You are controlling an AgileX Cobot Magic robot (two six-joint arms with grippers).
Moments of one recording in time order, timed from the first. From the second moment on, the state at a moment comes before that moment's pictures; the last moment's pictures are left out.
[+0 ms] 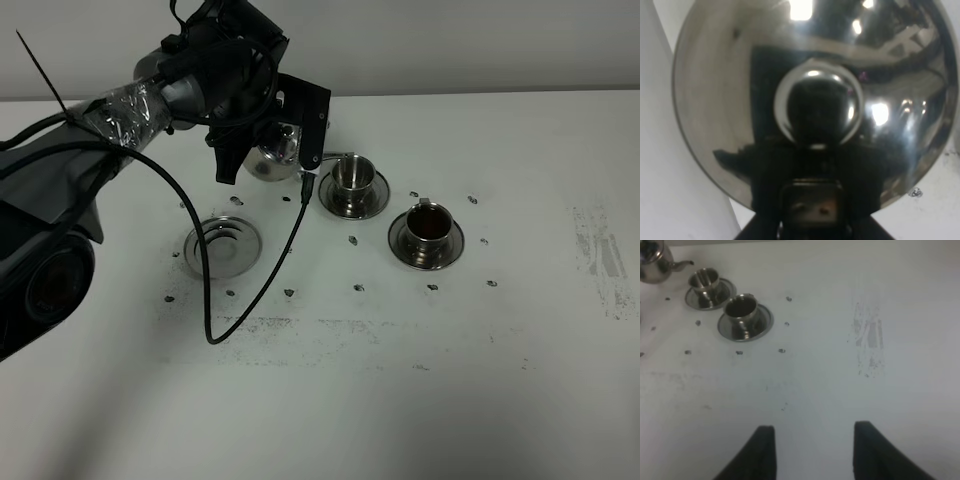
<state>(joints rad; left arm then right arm) -0.50 2.37 -2.12 0.45 0.97 1.08 0.11 -0.01 -0.52 0.08 1.11 0.00</state>
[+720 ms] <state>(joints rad) -0.53 2.39 -2.12 0.59 0.92 1.09 0.11 -0.01 -0.52 0.08 1.11 0.00</state>
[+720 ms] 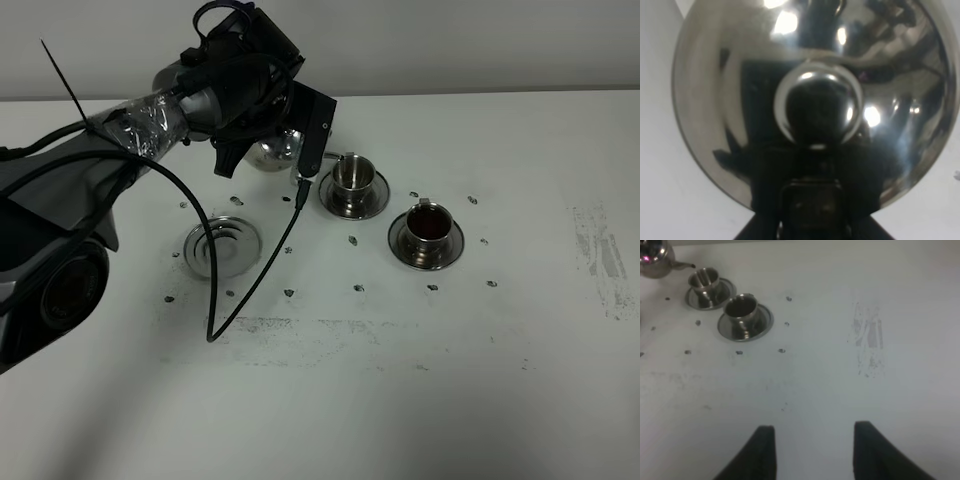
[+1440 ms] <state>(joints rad) -0.56 2.41 -2.12 0.70 0.89 1.08 0.11 -0.01 -0.52 0.08 1.11 0.00</state>
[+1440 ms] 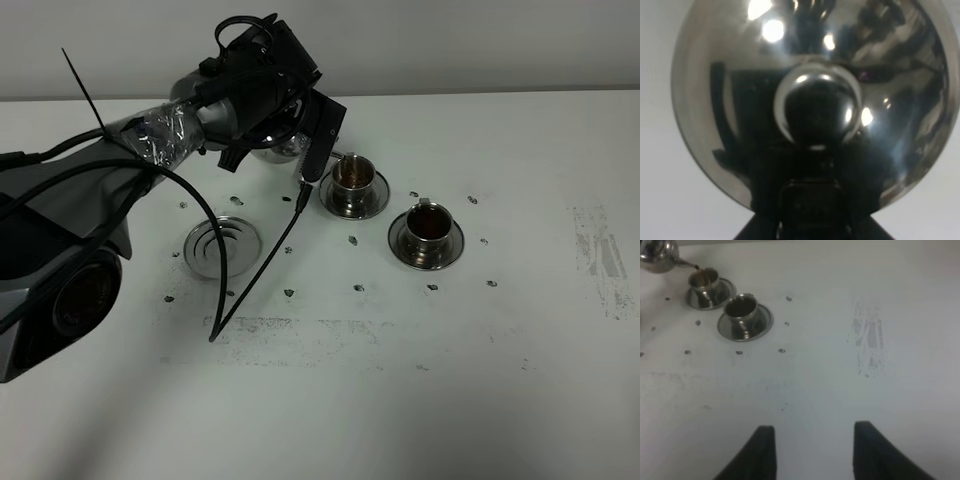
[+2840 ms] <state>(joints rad) -0.59 2.41 -2.12 0.78 0.85 1.14 0.11 -0.01 -0.52 0.08 1.11 0.00</state>
